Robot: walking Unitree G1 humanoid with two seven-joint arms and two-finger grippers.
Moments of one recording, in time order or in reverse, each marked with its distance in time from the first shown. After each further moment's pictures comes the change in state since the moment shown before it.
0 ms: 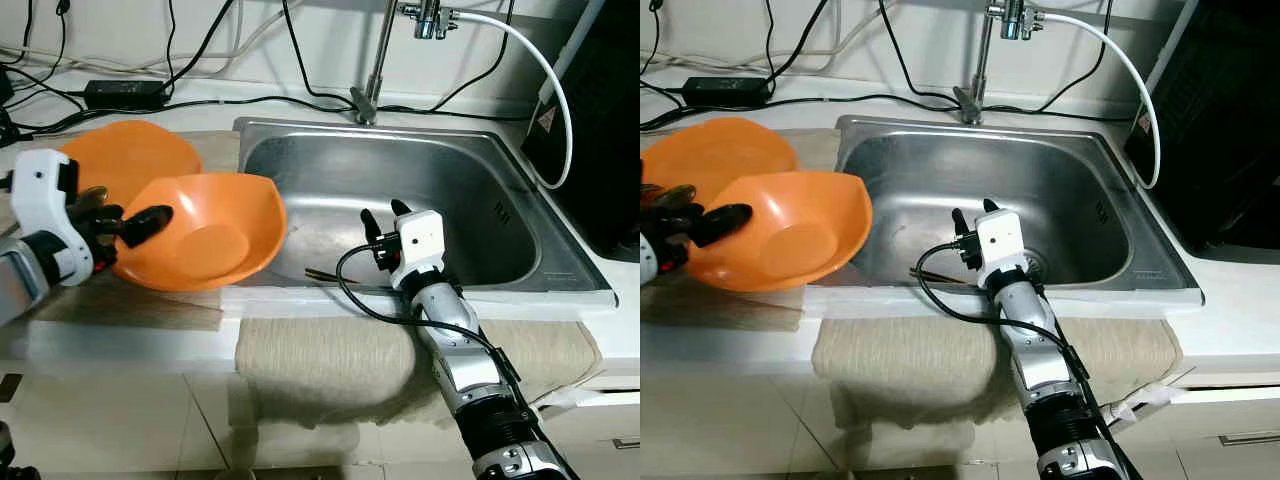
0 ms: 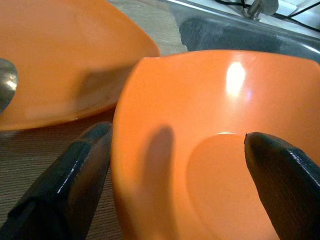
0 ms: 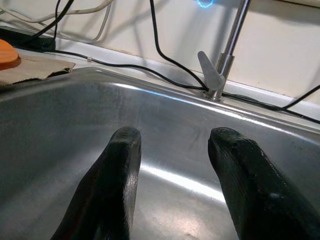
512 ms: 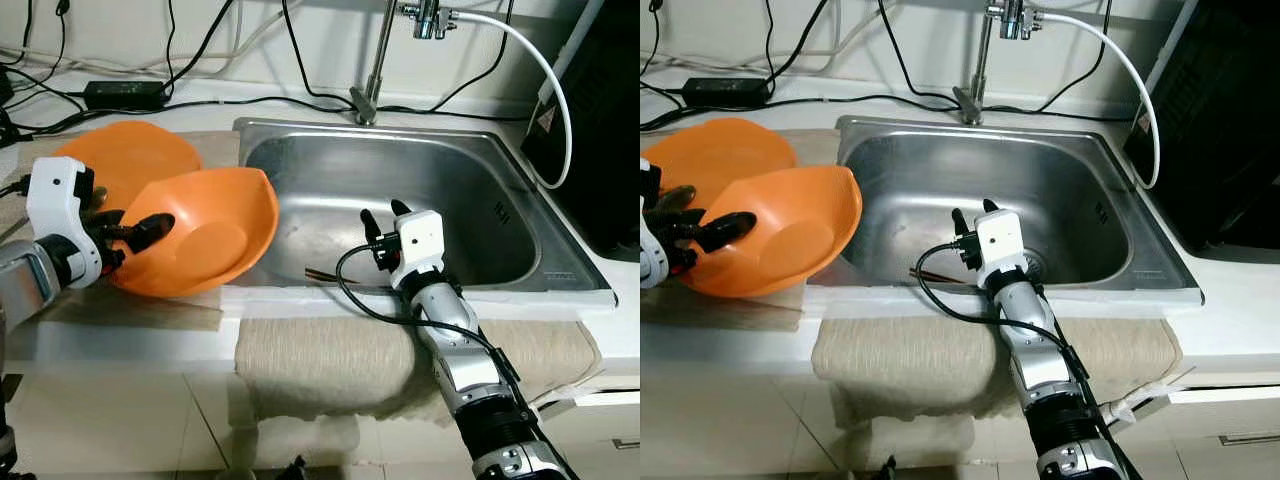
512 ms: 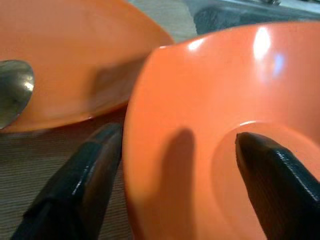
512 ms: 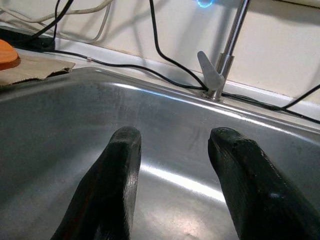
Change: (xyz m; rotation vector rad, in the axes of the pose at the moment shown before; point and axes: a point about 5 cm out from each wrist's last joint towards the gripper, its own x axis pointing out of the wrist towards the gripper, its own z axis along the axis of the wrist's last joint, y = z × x) left arm 0.006 0.004 -0.006 0.081 0.021 0.052; right arm 0.000 0.000 0.000 -0.001 0.001 -0.003
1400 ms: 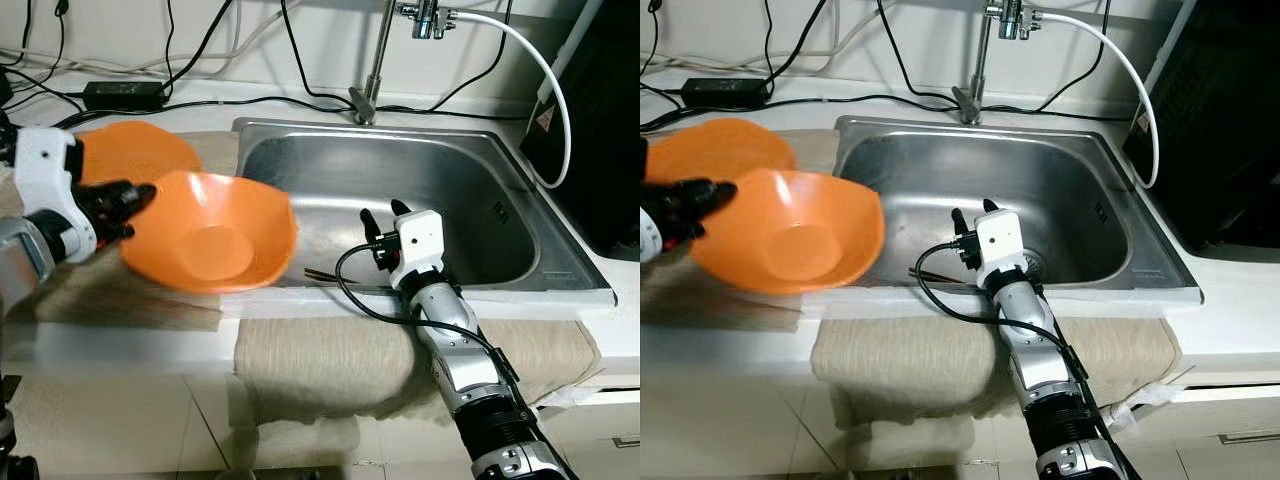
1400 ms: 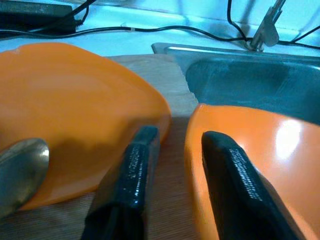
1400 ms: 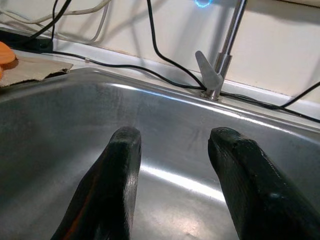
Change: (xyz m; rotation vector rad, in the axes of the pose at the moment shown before) left arm -0.002 0.000 0.031 0.048 -0.153 -0.002; right arm 0.000 0.001 0.001 0.004 -0.002 -0.002
